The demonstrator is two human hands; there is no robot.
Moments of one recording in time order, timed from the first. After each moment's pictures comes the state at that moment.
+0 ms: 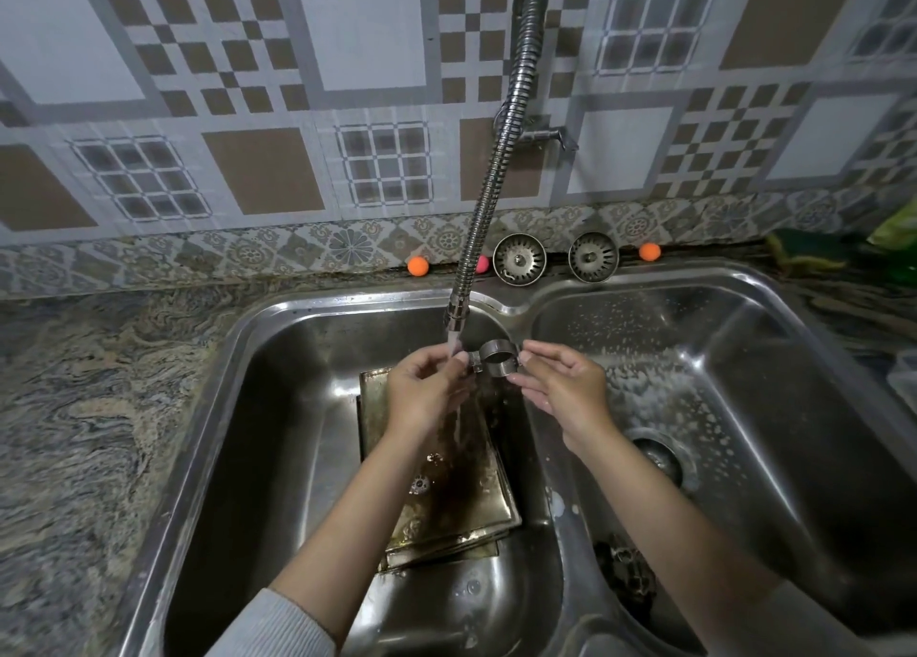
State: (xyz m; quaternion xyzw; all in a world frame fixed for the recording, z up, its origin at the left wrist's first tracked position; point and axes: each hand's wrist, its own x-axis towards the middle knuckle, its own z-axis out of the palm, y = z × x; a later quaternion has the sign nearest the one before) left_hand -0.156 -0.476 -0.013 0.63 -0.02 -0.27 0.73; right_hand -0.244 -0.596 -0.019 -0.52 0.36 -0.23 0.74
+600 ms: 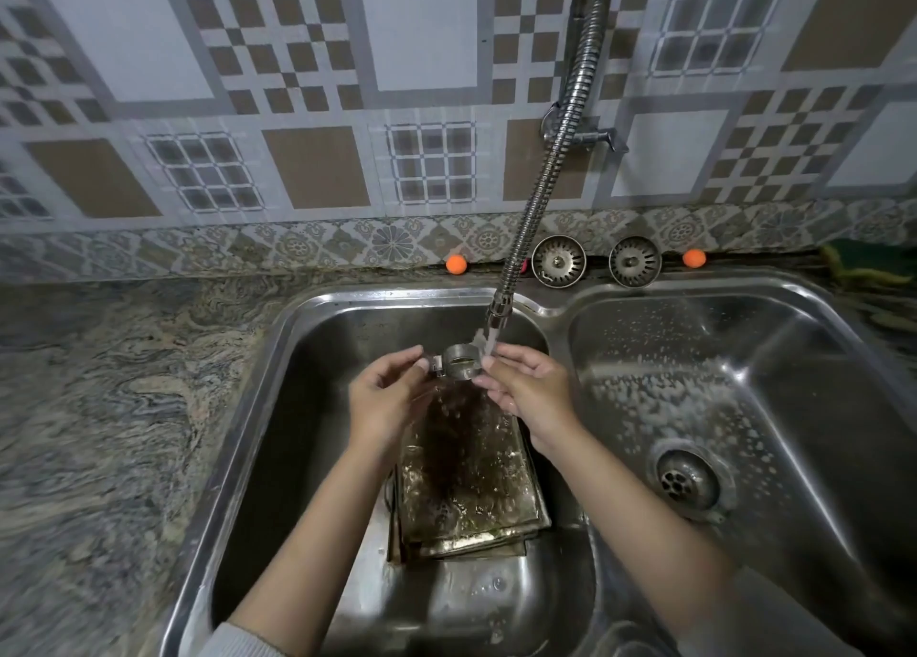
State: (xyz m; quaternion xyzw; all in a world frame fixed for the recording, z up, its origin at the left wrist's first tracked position) left_hand -0.133 -0.412 -0.010 0.64 0.00 -0.19 0.74; right_hand -0.206 -0.546 -0.014 -0.52 0.30 -0.16 0.78
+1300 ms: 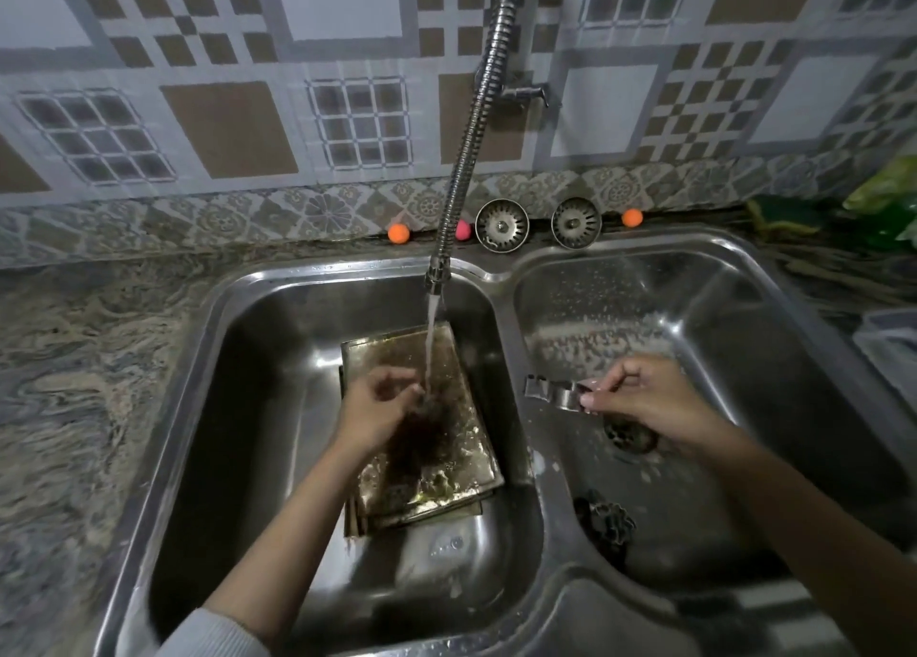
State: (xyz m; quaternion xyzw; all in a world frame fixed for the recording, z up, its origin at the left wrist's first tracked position) left_hand -0.141 -0.421 -0.066 0.79 -0.15 -0.24 0.54; right_hand -0.343 -0.659 -0.018 -0.75 0.32 -0.08 0.57
